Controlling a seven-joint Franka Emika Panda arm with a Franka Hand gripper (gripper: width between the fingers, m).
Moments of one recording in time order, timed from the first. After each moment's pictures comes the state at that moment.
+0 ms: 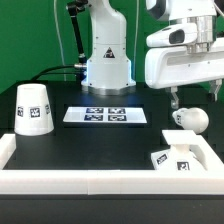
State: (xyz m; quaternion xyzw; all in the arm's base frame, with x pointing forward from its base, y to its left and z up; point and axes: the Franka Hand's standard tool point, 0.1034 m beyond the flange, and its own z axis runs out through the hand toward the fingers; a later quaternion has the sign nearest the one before) arm 0.476 0.156 0.082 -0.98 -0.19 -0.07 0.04
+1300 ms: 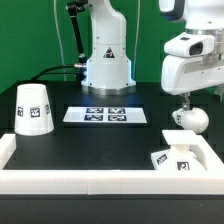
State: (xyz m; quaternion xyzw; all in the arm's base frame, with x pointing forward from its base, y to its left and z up) arm 0.423 0.190 0.062 -0.97 -0.24 0.06 0.03
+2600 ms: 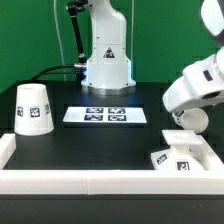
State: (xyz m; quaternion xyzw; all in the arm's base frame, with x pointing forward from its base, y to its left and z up) arm 0.416 0.176 0.044 -0.90 -0.20 0.37 -0.05
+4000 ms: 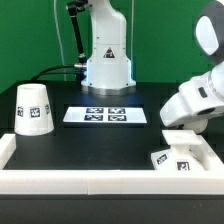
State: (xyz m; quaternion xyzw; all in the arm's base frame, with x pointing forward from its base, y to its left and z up) arm 0.418 0.167 0.018 -0.91 -0.21 0.37 -0.03
